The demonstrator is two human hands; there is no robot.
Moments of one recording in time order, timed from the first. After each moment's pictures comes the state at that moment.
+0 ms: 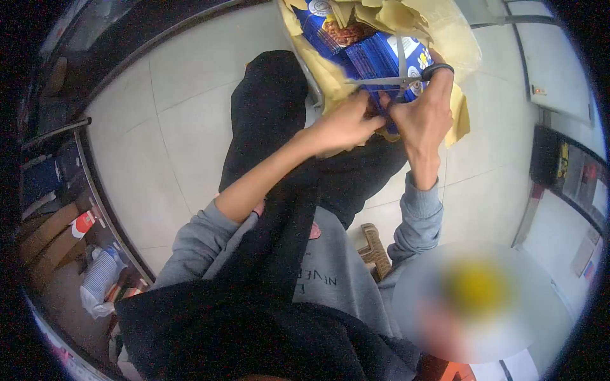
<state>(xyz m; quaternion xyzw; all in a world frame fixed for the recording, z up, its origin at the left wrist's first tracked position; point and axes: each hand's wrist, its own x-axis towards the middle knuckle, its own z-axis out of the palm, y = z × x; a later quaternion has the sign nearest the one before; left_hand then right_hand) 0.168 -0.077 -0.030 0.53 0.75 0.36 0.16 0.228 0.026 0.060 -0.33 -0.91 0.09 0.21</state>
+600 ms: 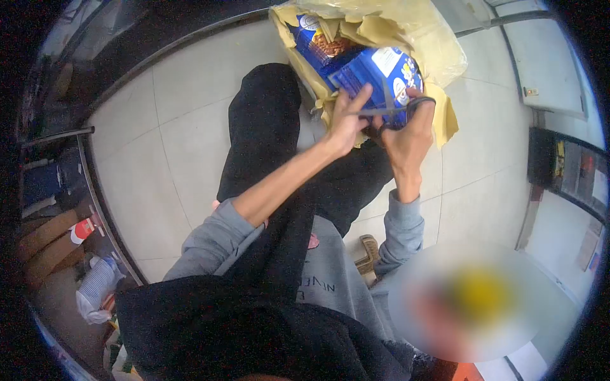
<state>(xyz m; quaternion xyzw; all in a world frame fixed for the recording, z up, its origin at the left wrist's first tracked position) 0.196 -0.041 -0.027 -0.04 0.35 0.81 0.47 0.272 0.020 0.034 -0.32 -0.89 0.15 0.28</state>
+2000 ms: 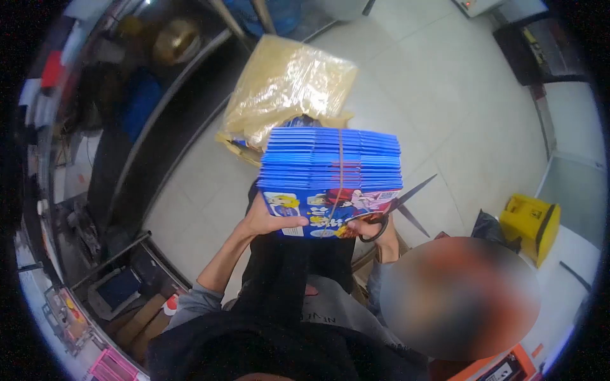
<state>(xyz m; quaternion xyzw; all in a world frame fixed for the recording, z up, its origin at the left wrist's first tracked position) 0.154 -0.058 0.222 0.31 0.48 0.47 0.67 0.398 0.009 0.208 -0.41 -0.40 0.77 0.28</state>
